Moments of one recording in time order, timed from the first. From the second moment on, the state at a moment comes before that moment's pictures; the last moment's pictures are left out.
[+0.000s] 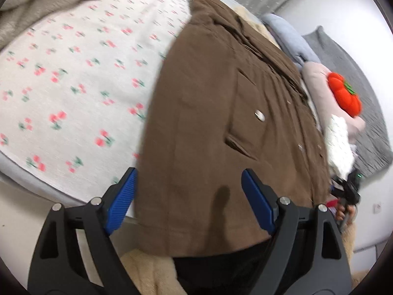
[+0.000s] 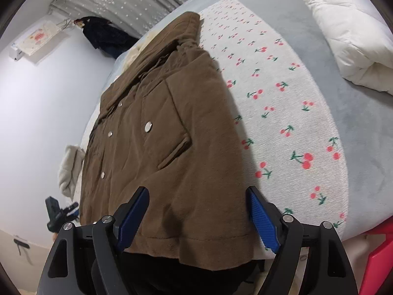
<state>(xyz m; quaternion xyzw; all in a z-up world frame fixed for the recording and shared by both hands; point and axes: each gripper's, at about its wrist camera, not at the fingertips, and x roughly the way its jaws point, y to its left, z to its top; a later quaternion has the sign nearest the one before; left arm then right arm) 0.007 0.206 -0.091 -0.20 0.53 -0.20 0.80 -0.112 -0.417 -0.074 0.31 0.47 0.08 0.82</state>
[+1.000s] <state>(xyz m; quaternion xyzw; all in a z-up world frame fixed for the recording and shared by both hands) -0.007 0.138 -0.026 -0.25 0.43 -0.30 0.82 -0.135 -0.391 -0.038 0.33 0.36 0.14 0.86</state>
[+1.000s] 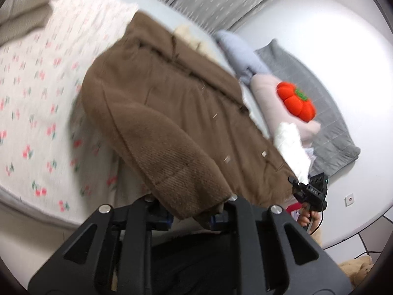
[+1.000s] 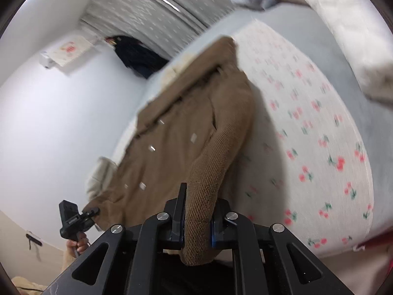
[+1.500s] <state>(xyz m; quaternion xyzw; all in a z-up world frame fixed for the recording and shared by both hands) 0.095 0.127 0.090 -0.23 0.29 -0.27 0.89 -0.039 -0.393 0.087 0.29 0.23 0.14 0.91</state>
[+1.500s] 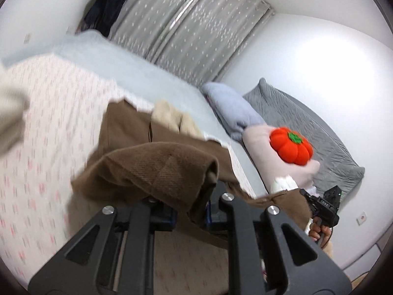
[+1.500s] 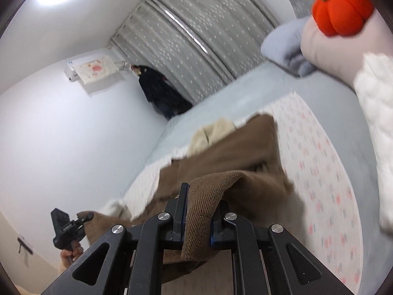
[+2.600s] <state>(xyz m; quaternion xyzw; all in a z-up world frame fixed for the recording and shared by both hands) 0.463 0.047 -0.042 -0.25 0.33 -0.16 0.89 0.387 -0.454 -0.039 0.32 0.29 0.01 0.90</state>
